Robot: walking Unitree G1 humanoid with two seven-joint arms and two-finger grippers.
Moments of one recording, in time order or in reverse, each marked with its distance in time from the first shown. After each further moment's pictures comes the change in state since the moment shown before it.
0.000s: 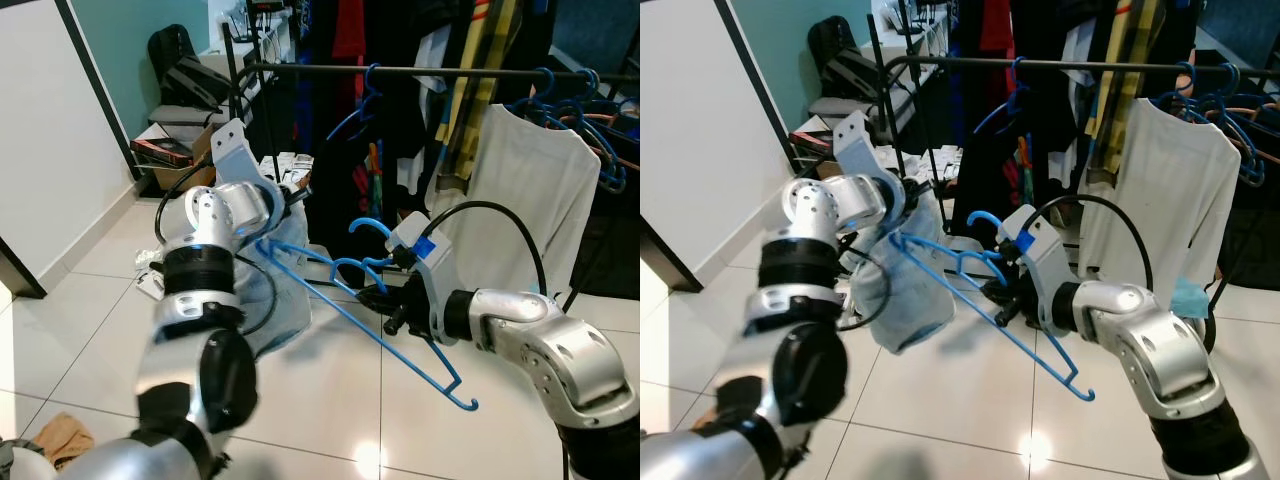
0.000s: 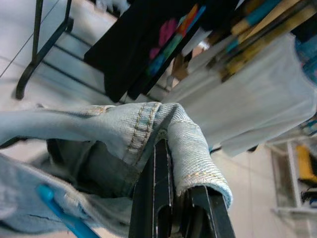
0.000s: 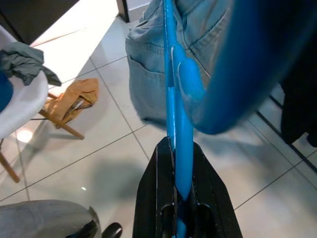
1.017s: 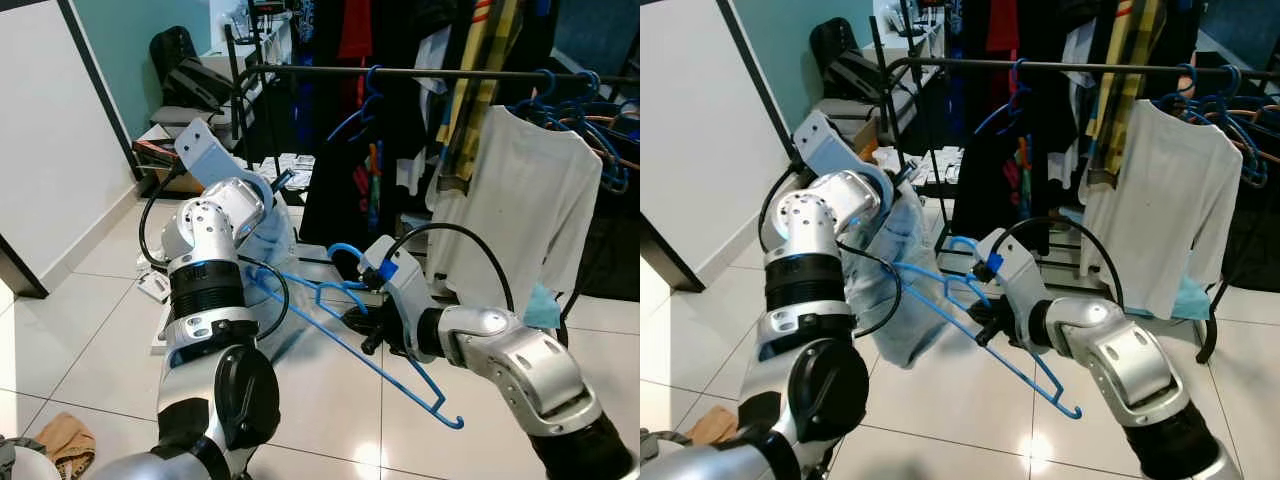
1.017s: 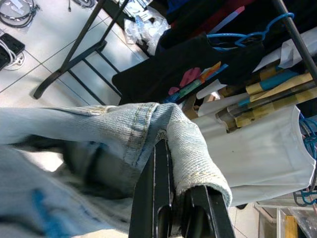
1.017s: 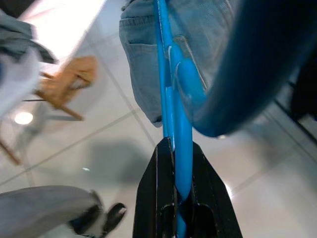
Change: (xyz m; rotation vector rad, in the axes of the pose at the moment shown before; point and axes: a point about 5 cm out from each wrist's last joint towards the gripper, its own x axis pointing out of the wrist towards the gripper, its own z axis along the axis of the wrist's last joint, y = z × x) left arm -0.008 0.010 0.003 -0.202 -0.107 0.145; right arm 0.025 0.006 -0.022 0.011 0.122 -0.042
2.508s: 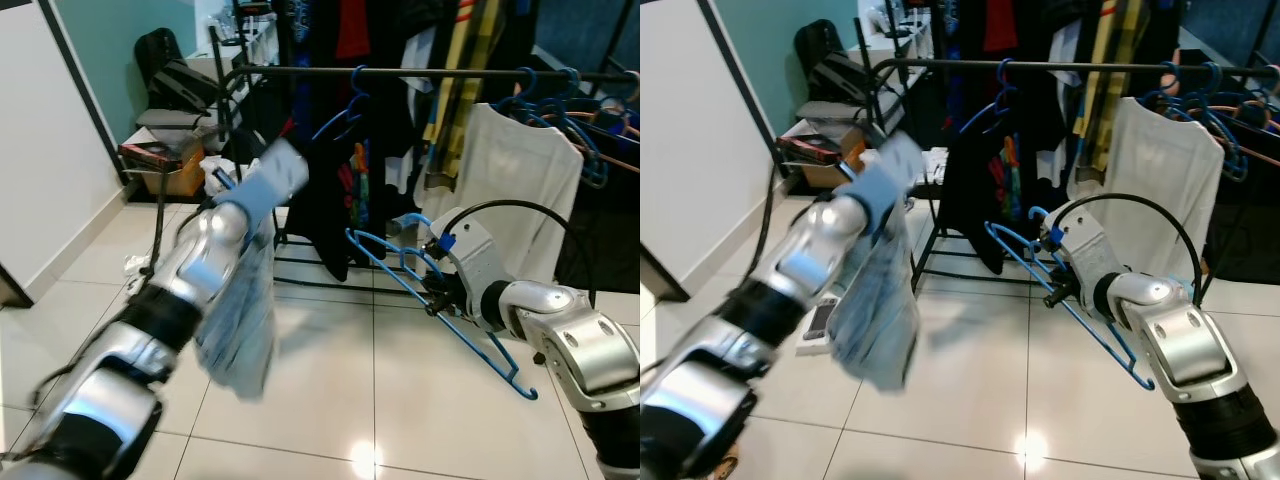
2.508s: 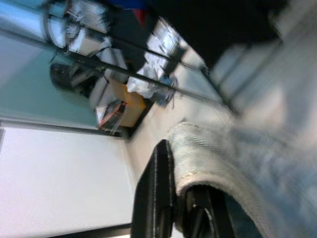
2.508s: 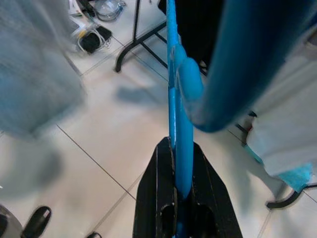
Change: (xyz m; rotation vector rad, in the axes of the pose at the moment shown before) left arm 0.019 0.056 -0.020 1.974 -0.141 -0.187; right arm -0.041 -0.058 -0.003 -0.050 0.048 -0.327
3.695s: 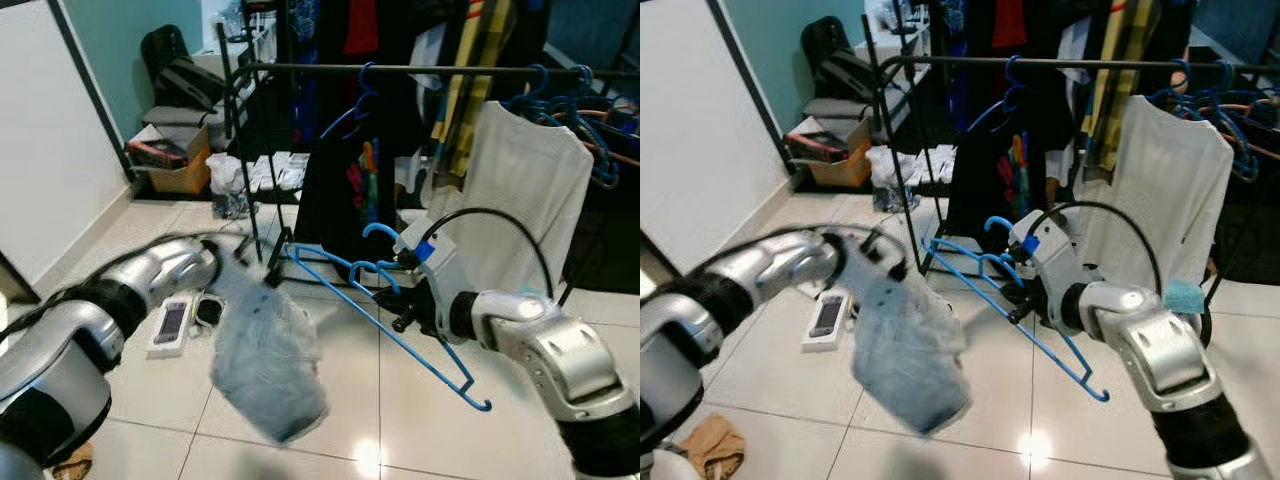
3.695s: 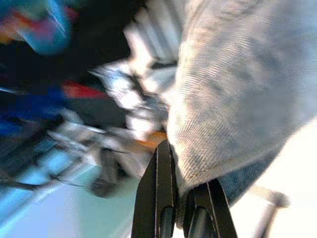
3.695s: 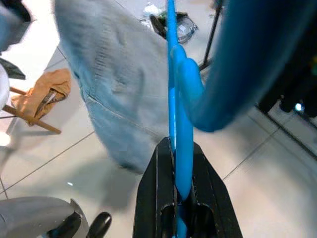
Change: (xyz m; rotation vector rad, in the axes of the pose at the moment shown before) left arm -0.003 -0.038 -0.064 0.780 -0.156 -0.499; right arm 0.011 0.033 0.002 0.101 -0.078 0.254
